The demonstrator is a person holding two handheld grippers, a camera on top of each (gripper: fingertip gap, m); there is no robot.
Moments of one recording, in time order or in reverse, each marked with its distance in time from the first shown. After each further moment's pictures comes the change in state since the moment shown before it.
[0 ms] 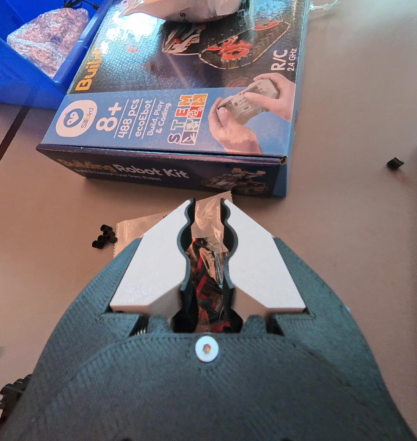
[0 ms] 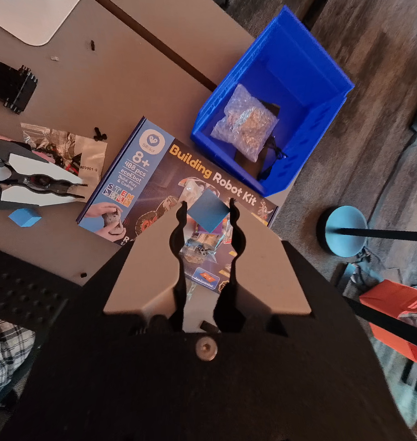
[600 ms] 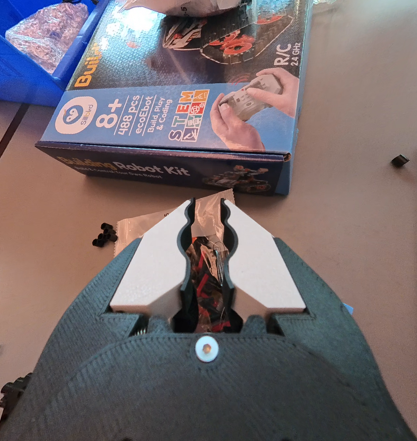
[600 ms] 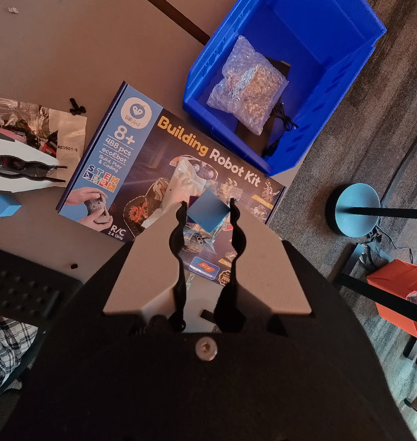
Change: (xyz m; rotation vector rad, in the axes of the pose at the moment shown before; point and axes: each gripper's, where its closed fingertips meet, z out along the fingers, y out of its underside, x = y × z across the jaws) left arm -0.002 0.003 0.001 -0.008 -0.002 0.001; right arm 0.010 0.032 0.029 -0.106 -0.021 0.038
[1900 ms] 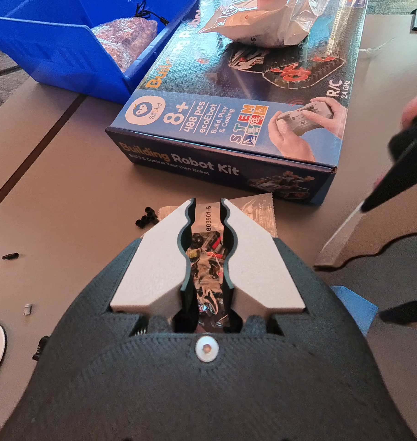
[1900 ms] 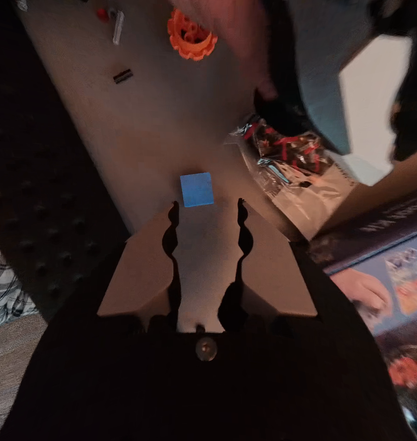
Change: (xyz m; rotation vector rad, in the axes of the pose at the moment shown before) left arm -0.041 -0.002 -0.023 0.066 -0.083 -0.130; right arm -0.319 0.071 0.116 0.054 -0.409 -0.532
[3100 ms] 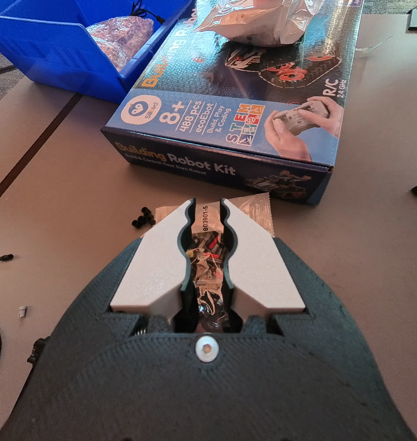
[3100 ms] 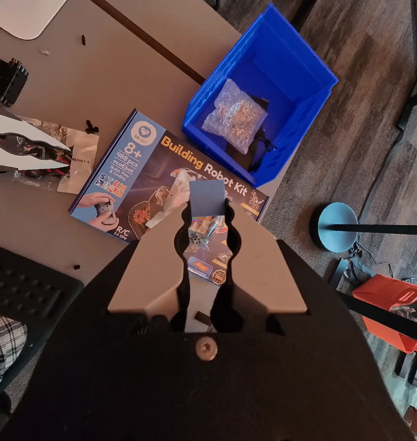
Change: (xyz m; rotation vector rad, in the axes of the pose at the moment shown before) left arm 0.003 0.000 0.001 -0.001 0.009 0.000; right arm 0.230 0.057 -0.282 0.040 0.485 0.476
